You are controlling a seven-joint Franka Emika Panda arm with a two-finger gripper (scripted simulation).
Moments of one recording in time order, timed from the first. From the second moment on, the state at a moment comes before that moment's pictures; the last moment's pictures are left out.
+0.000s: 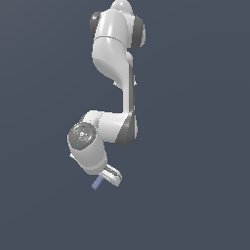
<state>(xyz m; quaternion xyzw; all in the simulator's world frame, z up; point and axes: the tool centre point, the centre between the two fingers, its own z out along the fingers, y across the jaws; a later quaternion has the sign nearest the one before) 0.128 -0.104 0.064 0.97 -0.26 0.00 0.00</state>
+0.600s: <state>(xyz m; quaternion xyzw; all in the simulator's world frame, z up) 0.127 -0.104 0.022 0.97 -0.26 0.00 0.00</state>
